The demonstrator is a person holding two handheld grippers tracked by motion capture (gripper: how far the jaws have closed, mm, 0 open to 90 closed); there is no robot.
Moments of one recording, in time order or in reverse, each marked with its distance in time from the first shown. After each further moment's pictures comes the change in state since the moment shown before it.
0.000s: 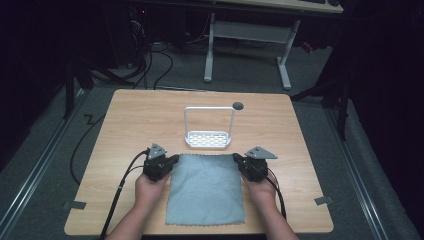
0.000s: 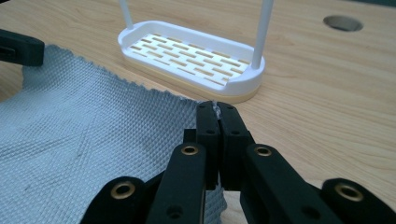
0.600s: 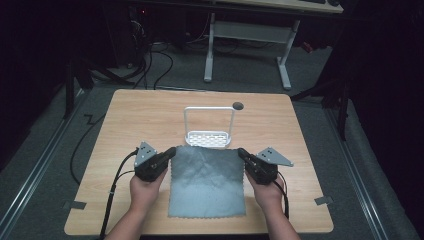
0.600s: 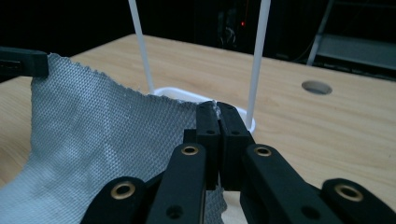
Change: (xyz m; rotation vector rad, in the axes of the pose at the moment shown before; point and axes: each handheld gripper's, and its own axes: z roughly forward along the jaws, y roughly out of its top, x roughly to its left) left arm -0.014 0.022 -0.049 -0.249 -0.005 0.039; right arm 0.008 0.022 -0.047 -0.203 0.005 0.003
